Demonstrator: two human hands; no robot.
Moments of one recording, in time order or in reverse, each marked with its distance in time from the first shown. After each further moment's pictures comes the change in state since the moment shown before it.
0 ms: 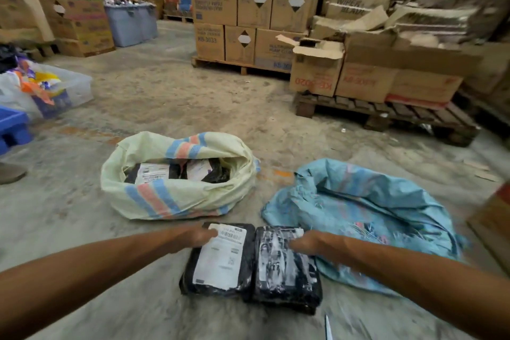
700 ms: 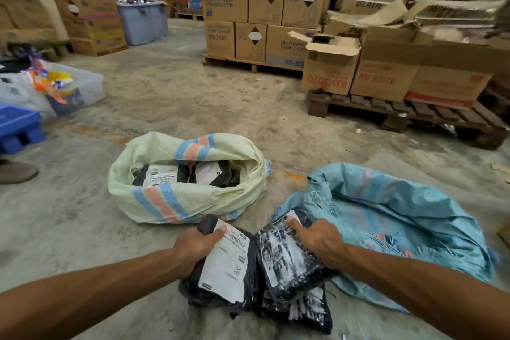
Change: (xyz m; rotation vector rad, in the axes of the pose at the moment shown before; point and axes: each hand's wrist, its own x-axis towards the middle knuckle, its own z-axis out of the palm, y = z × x) left_hand 0.023 -0.032 0.018 -0.677 0.236 -0.140; right_hand 0.042 -0.008 0.007 0.326 0.490 0.011
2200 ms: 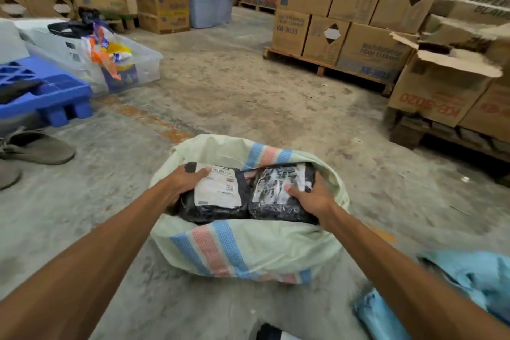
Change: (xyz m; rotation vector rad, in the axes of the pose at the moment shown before) left_hand 0.254 0.086 -0.201 -0.102 0.245 0.070; right_hand 0.220 -0.253 0.121 0.348 -0.126 -0.278
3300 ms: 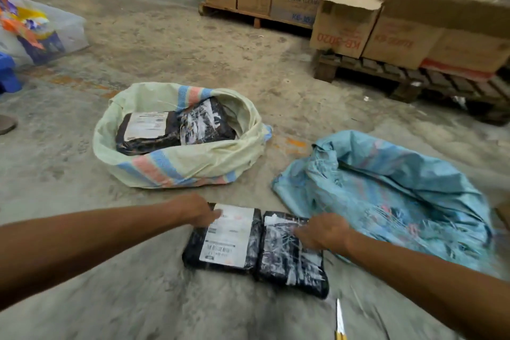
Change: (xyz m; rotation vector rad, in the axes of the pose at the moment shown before) left_hand -0.260 -0.069 0.141 1.343 -0.436 0.239; right_hand -0.287 0.159 -0.145 -1.166 -0.358 0.199
